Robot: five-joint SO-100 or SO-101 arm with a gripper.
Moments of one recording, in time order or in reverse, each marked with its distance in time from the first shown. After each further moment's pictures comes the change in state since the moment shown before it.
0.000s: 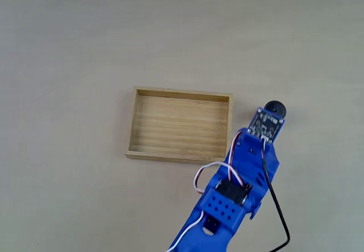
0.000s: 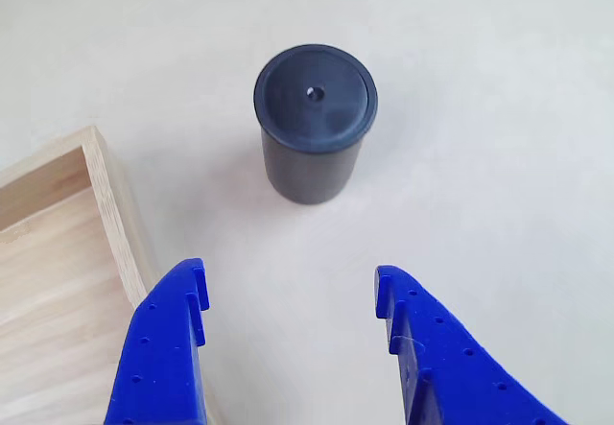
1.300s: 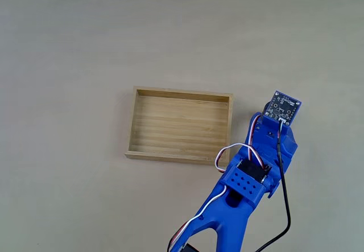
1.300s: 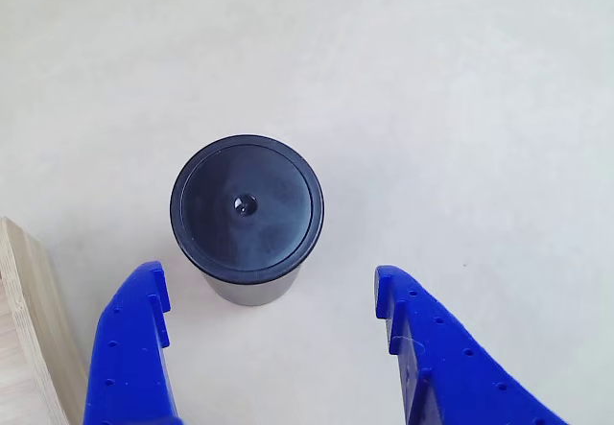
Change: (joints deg) arm 2.7 18.4 -15.1 -5.1 3.4
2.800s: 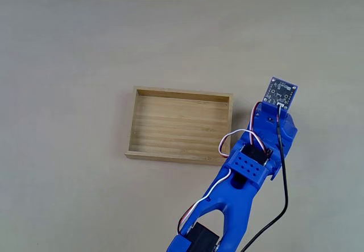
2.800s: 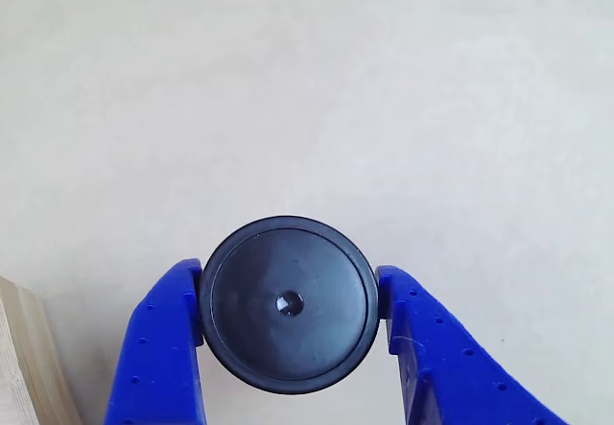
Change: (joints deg) arm -1.9 12.4 -12.6 -0.7 1.9
